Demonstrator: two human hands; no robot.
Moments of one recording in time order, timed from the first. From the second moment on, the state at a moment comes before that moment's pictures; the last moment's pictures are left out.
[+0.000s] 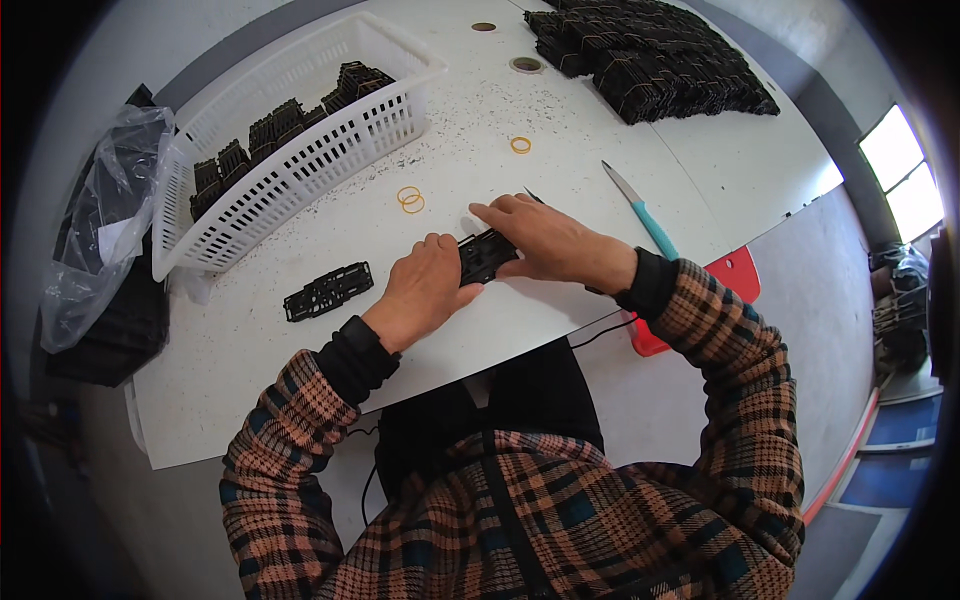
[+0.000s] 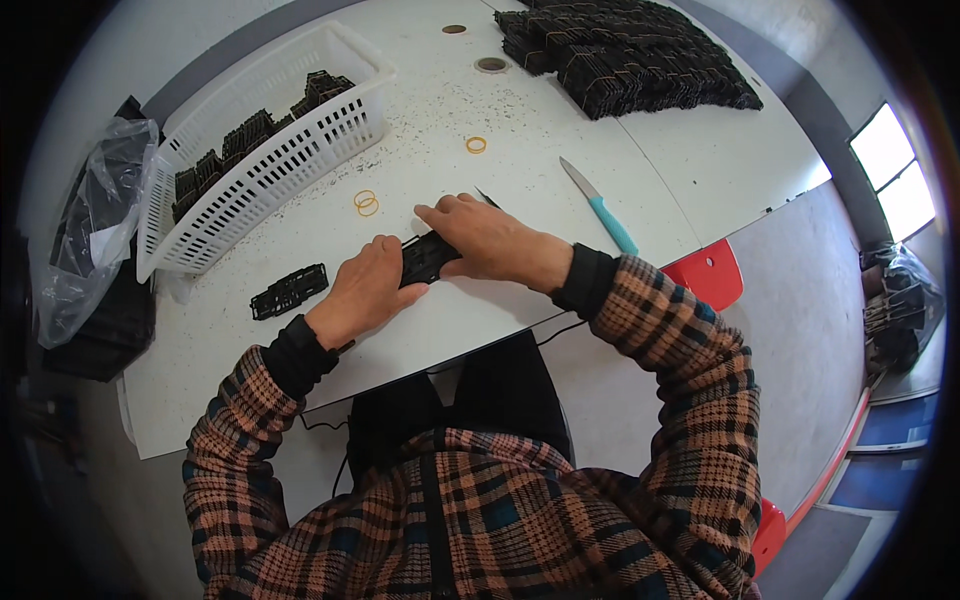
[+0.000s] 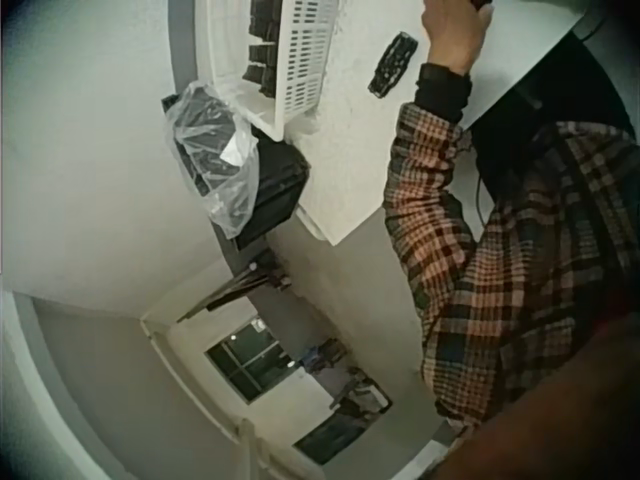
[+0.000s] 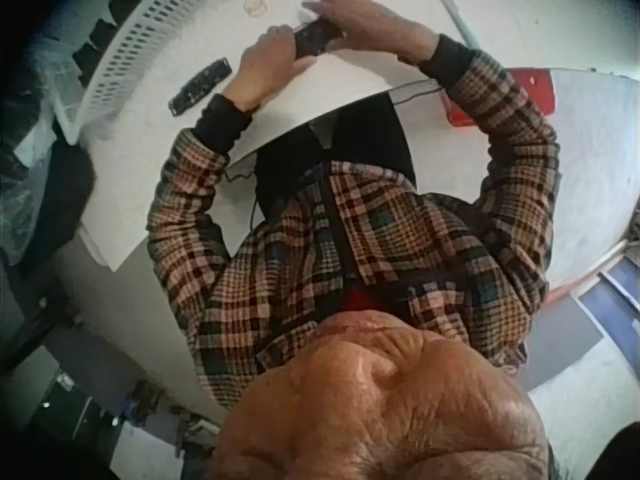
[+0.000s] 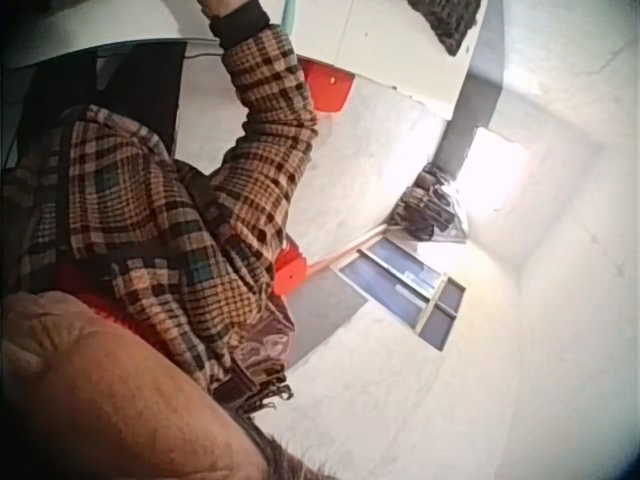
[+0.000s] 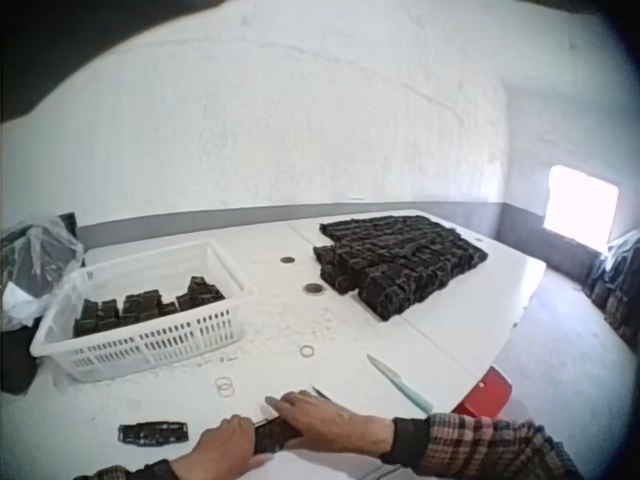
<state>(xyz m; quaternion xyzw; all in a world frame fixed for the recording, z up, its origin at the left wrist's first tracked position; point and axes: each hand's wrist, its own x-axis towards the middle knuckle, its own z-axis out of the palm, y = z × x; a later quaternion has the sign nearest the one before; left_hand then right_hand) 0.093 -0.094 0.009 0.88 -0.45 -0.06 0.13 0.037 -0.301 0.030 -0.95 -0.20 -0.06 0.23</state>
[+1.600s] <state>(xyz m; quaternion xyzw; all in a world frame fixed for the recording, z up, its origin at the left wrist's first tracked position) 0.090 -0.100 0.007 0.88 -0.45 -0.05 0.12 0.017 -0.285 0.008 -0.97 -0.23 -0.06 0.10</state>
